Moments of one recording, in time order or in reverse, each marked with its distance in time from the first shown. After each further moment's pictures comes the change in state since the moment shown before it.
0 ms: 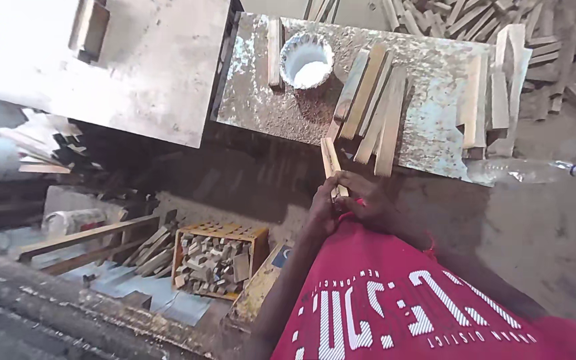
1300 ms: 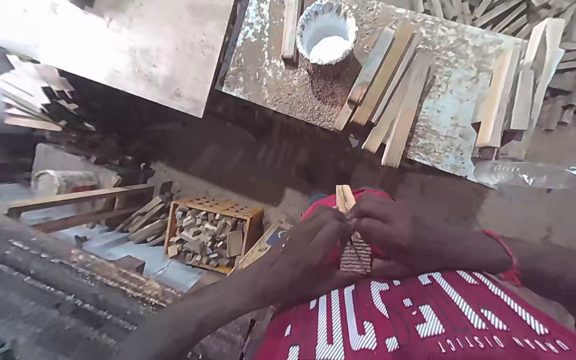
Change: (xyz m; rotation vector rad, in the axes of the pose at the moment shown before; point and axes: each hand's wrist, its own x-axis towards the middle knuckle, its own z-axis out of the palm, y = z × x) left_hand -0.160 0.048 -0.036 1.383 -0.498 1.135; right_hand -0.001 -0.128 -0.047 -0.151 -0.449 -0.472
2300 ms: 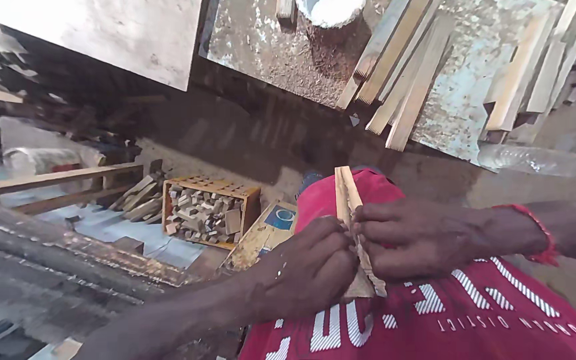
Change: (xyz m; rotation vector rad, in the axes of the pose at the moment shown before) left_hand -0.013 0.002 -0.013 0.041 -0.023 0.158; right_hand 0.027 0.006 -0.017 0.171 -0.149 -0.280
